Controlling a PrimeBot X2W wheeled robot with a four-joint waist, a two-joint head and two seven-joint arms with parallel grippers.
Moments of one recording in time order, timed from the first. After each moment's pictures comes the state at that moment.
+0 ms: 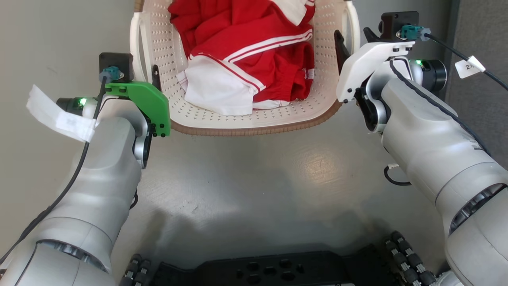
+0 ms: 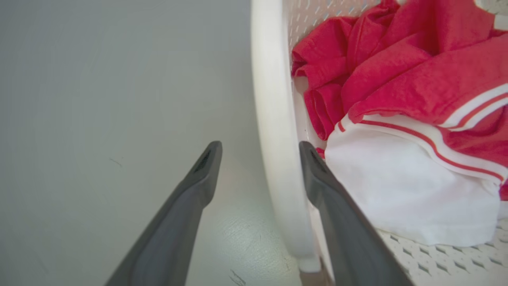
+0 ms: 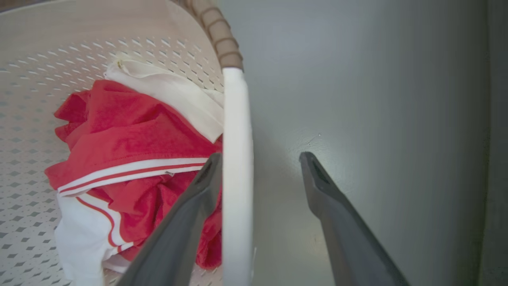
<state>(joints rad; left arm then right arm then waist) -1.02 0.02 -0.72 1.19 -0.65 0.09 -0.19 -1.09 -0.06 0.99 1.18 0.97 -0.12 -0.23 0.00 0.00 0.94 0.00</state>
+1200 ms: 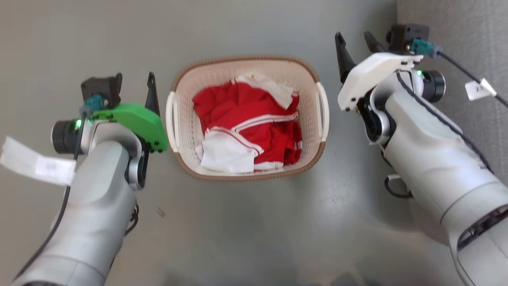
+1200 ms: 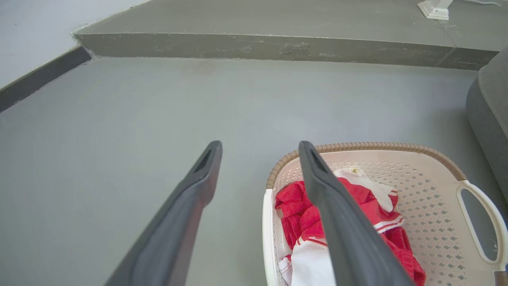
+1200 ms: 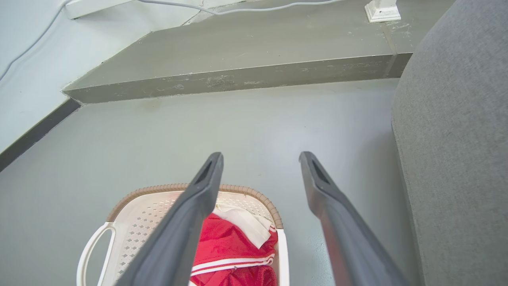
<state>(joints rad) -0.83 0.09 -0.57 0.91 -0.63 0.09 -0.25 -0.97 -0.11 0.82 1.00 0.87 -0.12 -0.25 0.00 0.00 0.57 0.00</state>
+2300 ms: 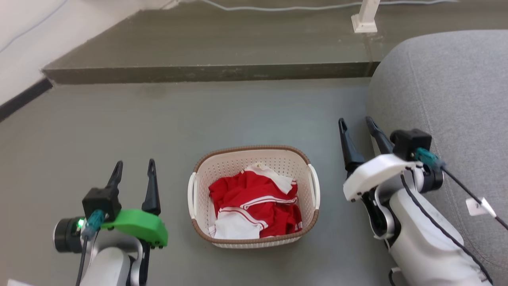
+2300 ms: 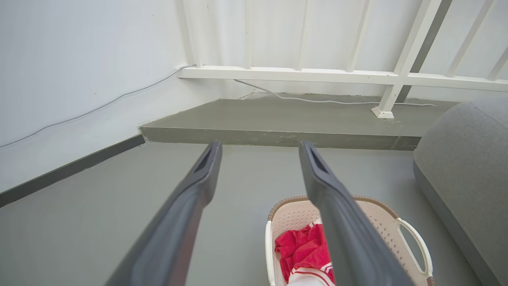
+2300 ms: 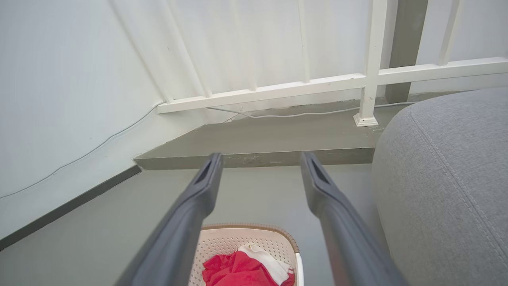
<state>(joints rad) -0.22 0.11 -0.31 0.35 -0.38 0.12 -0.25 -0.40 -0.12 0.48 0.50 0.51 -0.13 -0.25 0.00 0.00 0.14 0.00</state>
